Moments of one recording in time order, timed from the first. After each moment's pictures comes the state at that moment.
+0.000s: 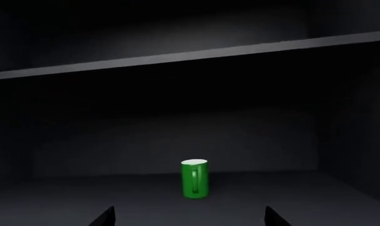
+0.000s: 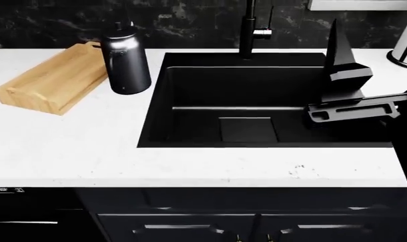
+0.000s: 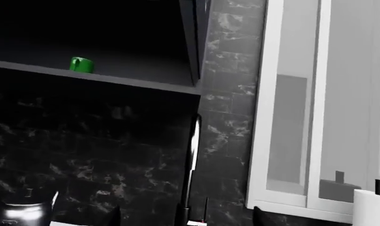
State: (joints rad) left arm -2.36 0.00 0.17 -0.87 -0.11 -1.11 -0.14; right arm 1.05 0.97 -0.24 -0.98 1.56 0.75 1.14
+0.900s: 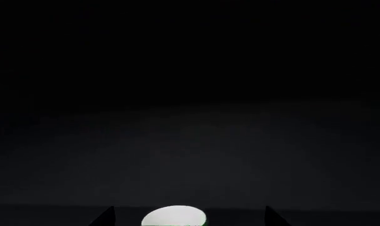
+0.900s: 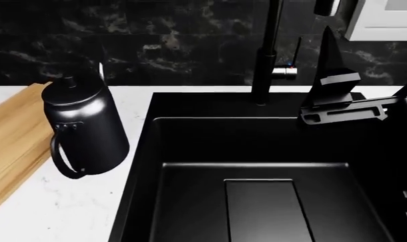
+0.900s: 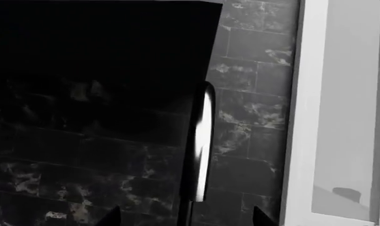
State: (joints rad) left arm -2.36 0.00 0.13 -0.91 -0.01 -1.08 -0.10; right arm 1.02 0.95 -0.26 -0.98 1.52 0.76 1.13
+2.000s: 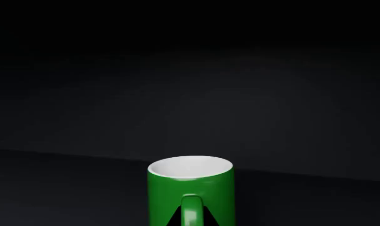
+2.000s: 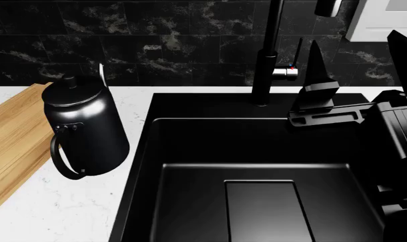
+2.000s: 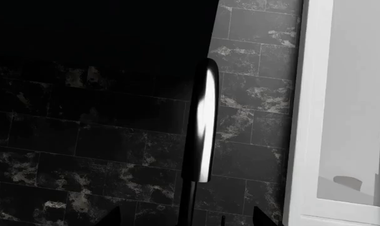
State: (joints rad) left arm -2.36 -0.02 0.06 -1.18 0.03 -0.96 -0.16; right arm 0.91 0.90 -0.29 -0.95 1.36 0.73 1.06
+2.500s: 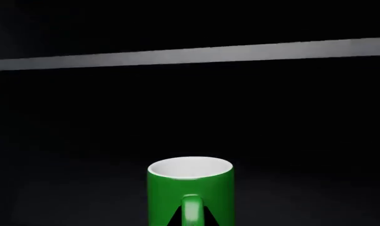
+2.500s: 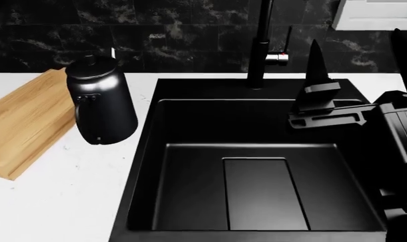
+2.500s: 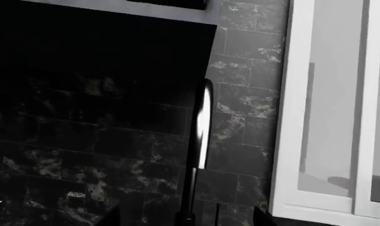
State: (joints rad) left arm -2.35 -0.03 0.07 -1.09 0.01 -0.65 -0.22; right arm 0.95 0.91 -0.30 -0.96 1.41 0.75 1.10
